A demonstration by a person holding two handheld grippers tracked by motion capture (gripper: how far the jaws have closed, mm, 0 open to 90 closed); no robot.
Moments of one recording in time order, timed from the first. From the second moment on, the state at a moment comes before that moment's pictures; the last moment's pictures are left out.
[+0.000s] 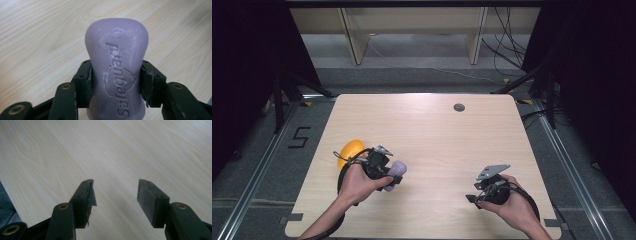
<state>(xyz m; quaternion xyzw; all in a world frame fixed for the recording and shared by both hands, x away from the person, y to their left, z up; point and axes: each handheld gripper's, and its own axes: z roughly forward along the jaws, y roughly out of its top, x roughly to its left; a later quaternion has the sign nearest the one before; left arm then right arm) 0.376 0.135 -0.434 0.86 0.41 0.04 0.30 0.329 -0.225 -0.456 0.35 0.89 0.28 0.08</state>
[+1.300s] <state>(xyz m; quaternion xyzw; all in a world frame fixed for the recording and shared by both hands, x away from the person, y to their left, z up) 0.365 0.179 -0.424 0.84 0.45 0.07 0.31 0.329 -0.226 -0.455 0.36 0.88 0.29 0.09</state>
